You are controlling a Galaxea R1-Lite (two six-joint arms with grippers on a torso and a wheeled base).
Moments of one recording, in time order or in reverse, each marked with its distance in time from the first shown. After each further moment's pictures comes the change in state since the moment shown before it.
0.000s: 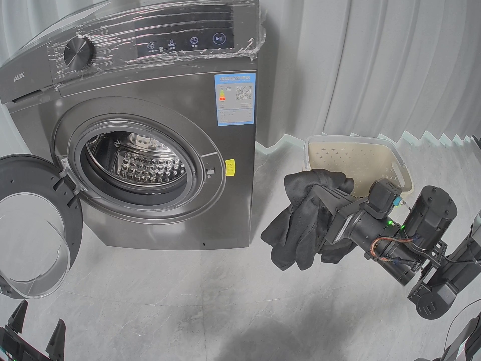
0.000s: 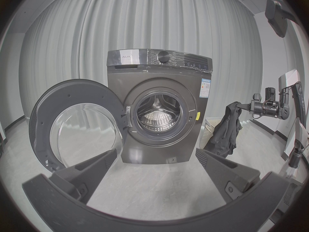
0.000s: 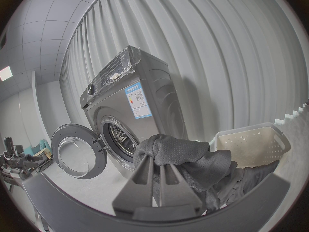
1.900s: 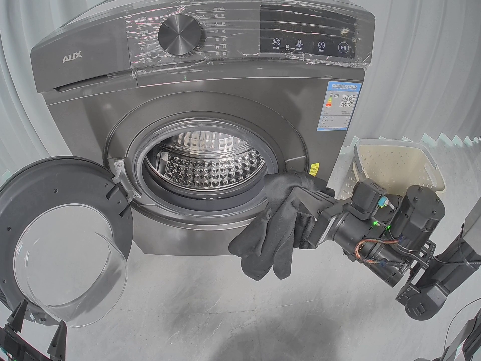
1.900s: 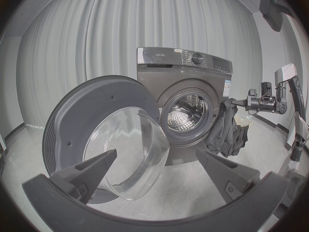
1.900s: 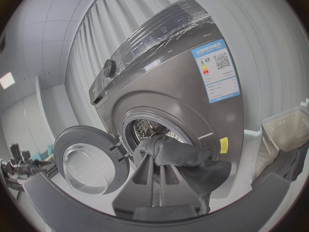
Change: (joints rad) left arm 0.002 0.000 0.000 -0.002 -0.008 0.046; right arm 0.049 0.044 -0.066 0.022 0.032 0.058
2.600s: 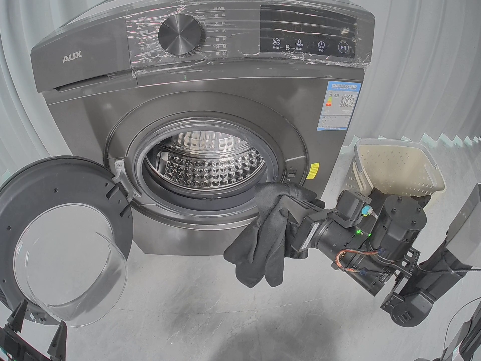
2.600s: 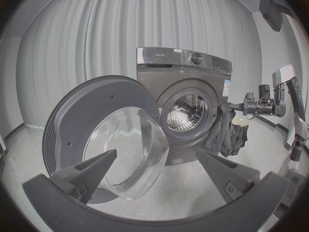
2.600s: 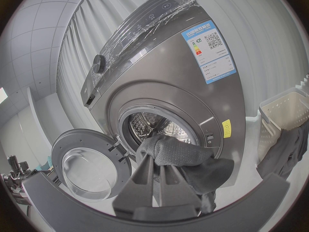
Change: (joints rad) left arm -0.001 0.000 0.000 0.000 -0.002 0.001; right arm 0.053 0.071 -0.035 0.001 -0.097 0.103
